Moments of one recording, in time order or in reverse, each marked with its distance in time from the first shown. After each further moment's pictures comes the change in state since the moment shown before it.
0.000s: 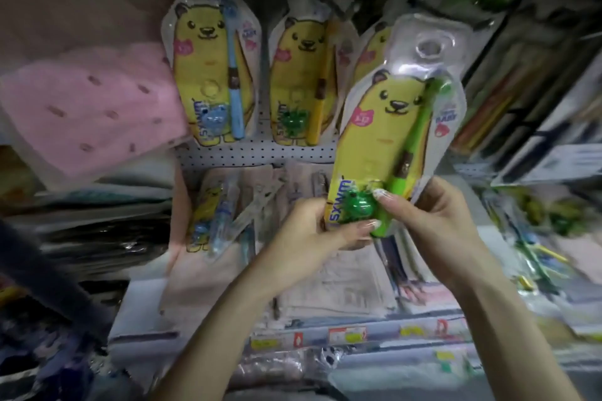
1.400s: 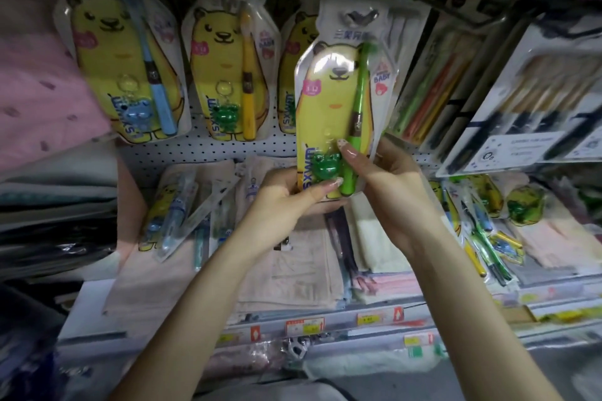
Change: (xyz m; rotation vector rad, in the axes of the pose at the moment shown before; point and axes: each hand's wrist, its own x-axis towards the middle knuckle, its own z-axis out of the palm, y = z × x) left_hand 0.049 -0.008 0.044 -0.058 0.100 0.071; right_hand 0.029 -0.012 -0.045 0.096 0.159 0.098
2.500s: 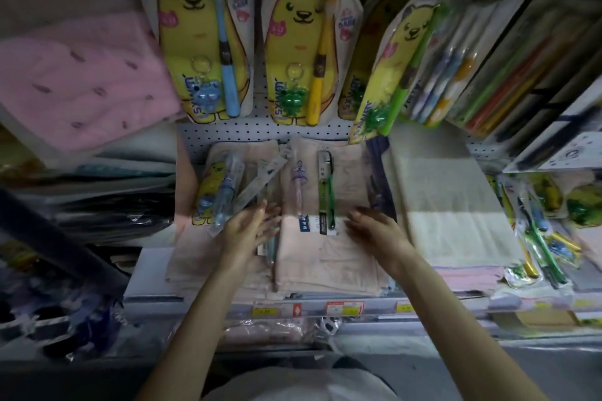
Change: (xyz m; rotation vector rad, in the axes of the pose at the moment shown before) left_hand -0.042 -0.102 -0.142 -0.058 0.661 -0.356; right_hand 0.009 0.166 -0.023 0.005 0.189 0.612
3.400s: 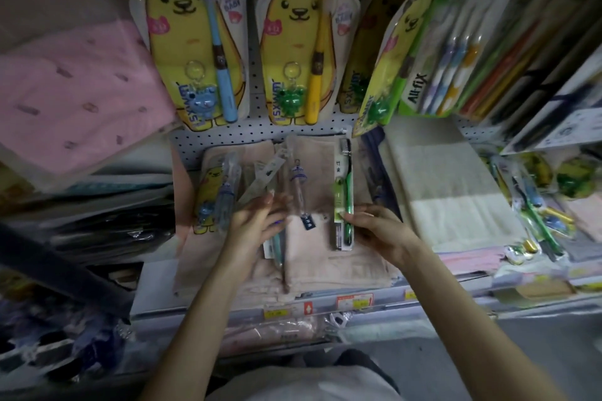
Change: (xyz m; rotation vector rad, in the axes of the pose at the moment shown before) left_hand -0.004 0.028 0.004 0.010 -0.209 0.036; right_hand -0.005 -0.003 0.010 -0.051 -0.100 0.058
